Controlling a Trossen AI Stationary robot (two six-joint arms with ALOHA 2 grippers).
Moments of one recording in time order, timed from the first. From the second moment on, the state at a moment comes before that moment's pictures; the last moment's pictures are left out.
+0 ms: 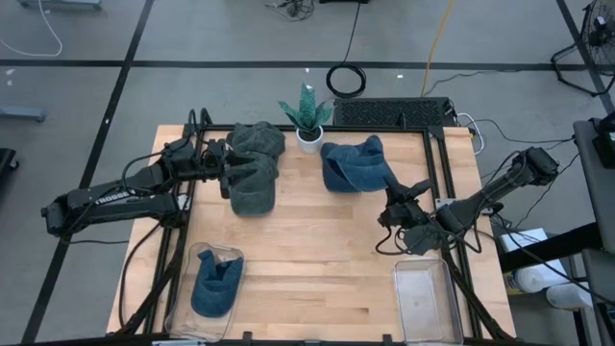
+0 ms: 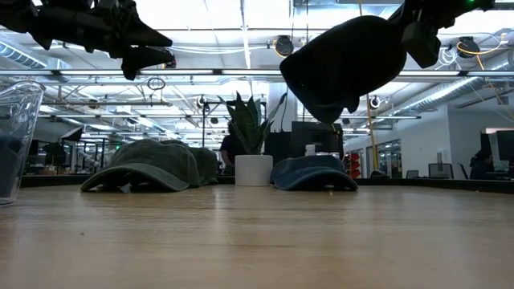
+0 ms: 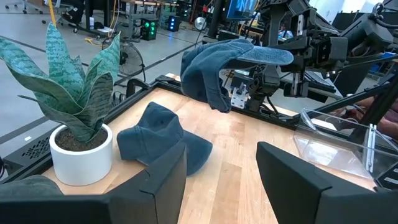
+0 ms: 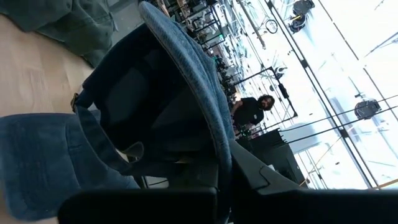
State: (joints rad) left arm 0.46 0.66 0.45 0.09 0.29 -0.19; right arm 0.54 1.10 0.65 -0.10 1.57 -0.53
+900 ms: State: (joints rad) left arm 0.46 0.66 0.45 0.09 0.29 -0.19; right arm 0.54 1.10 0.65 -0.10 1.57 -0.51
